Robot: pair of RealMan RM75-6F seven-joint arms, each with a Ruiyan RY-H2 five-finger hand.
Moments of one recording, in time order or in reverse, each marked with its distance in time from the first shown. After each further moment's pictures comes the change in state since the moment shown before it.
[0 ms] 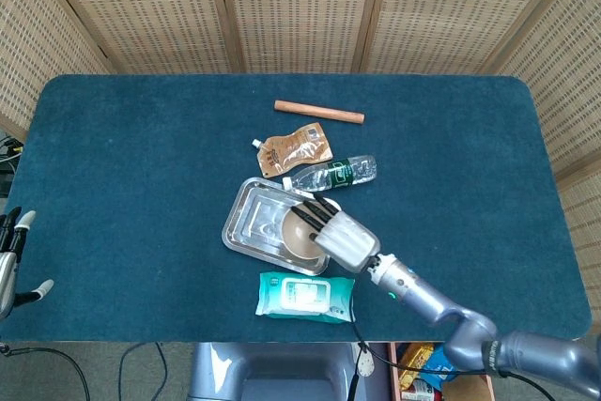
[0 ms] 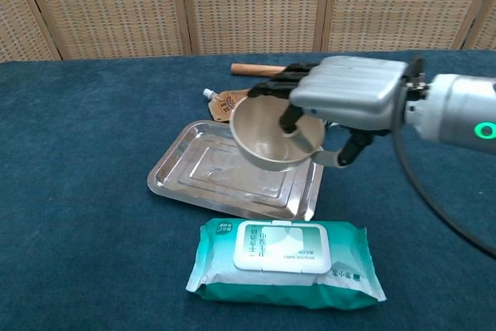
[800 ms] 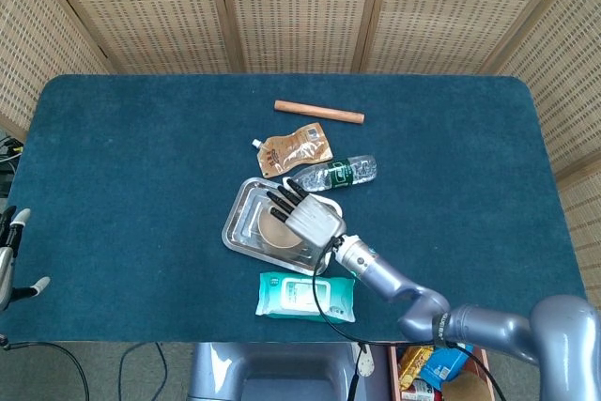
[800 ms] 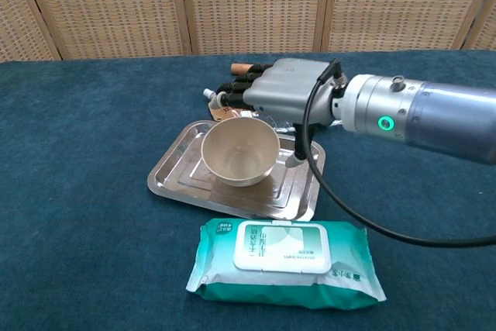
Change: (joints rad) left arm -0.030 -0.005 -0.008 0.020 -0.076 -0.047 0.004; right arm 0.138 -0.130 0.014 0.154 0.177 0.001 -0.091
